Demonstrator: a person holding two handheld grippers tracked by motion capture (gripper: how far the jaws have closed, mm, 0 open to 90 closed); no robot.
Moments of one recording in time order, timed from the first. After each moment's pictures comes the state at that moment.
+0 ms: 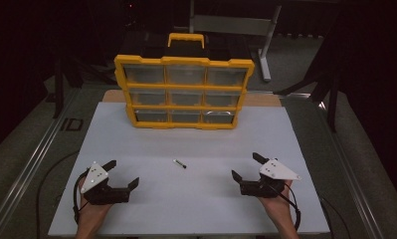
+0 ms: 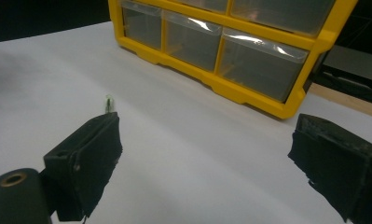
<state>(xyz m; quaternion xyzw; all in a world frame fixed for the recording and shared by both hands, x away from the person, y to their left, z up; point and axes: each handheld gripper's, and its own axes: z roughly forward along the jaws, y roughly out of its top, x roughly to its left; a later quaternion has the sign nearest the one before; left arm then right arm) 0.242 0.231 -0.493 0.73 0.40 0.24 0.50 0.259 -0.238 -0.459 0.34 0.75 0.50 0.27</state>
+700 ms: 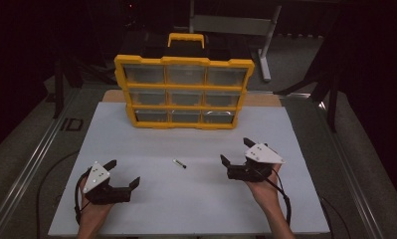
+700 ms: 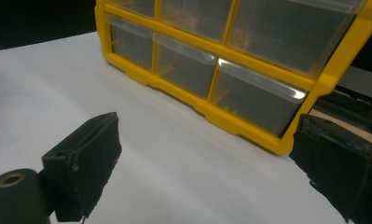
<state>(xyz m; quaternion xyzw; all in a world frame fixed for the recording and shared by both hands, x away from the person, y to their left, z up) 0.242 0.228 -0.495 0.73 0.40 0.24 0.49 0.289 -0.201 -0.432 0.34 0.75 0.48 0.30</state>
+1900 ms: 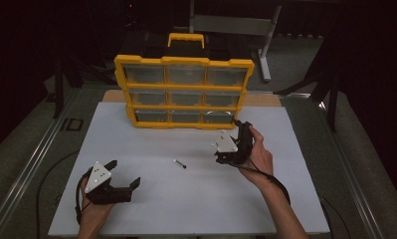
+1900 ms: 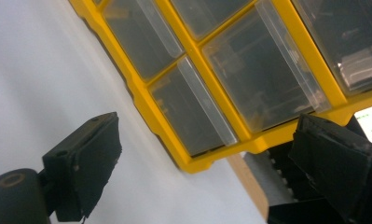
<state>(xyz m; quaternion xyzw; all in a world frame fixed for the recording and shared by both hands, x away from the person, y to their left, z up) 0.243 0.227 -0.496 0.74 0.40 0.24 0.49 0.326 -0.147 -0.415 0.17 0.83 0.23 0.48</state>
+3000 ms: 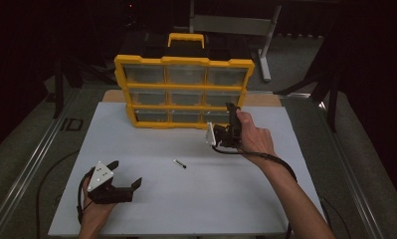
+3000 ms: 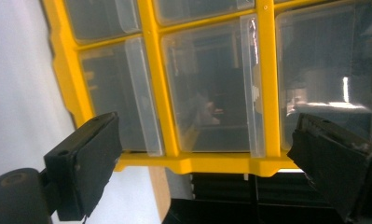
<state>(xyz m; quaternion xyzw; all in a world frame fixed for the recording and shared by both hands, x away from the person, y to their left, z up) 0.246 0.225 -0.499 0.74 0.40 0.24 0.48 0.370 -0.130 -0.415 0.03 0.81 0.07 0.59</state>
